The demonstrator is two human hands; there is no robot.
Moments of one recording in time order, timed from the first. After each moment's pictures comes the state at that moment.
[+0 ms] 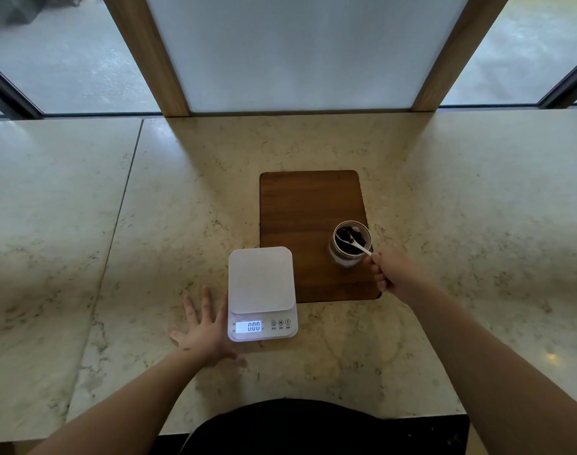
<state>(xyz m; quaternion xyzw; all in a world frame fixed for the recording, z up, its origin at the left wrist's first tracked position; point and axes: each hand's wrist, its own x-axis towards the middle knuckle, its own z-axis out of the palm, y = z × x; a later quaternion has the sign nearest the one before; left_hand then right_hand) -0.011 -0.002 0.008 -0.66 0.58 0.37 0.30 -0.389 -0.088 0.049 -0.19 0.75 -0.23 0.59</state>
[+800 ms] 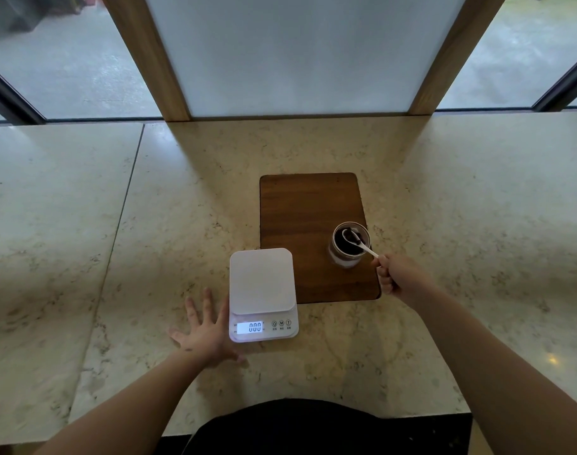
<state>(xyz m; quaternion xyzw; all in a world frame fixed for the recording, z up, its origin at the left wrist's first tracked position) -0.009 -0.001 0.006 -0.66 0.59 0.36 0.30 -0.393 -0.074 0.061 -0.16 0.73 -0.29 0.60</state>
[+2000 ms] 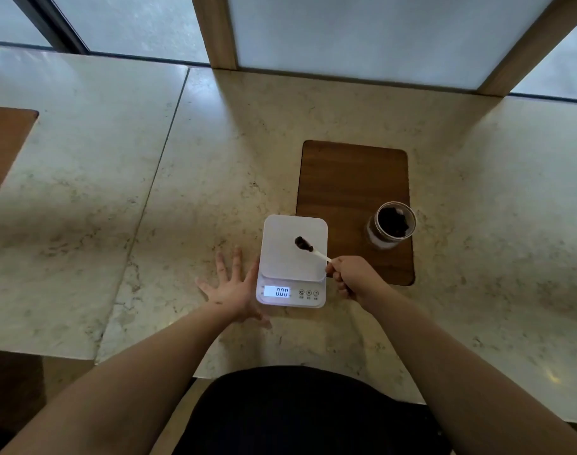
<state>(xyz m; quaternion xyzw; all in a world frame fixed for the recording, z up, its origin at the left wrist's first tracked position) 0.000 -0.002 -0.012 -0.66 0.59 0.38 0.27 -0.251 -0.051 0.041 -0.27 0.72 -0.10 0.63</state>
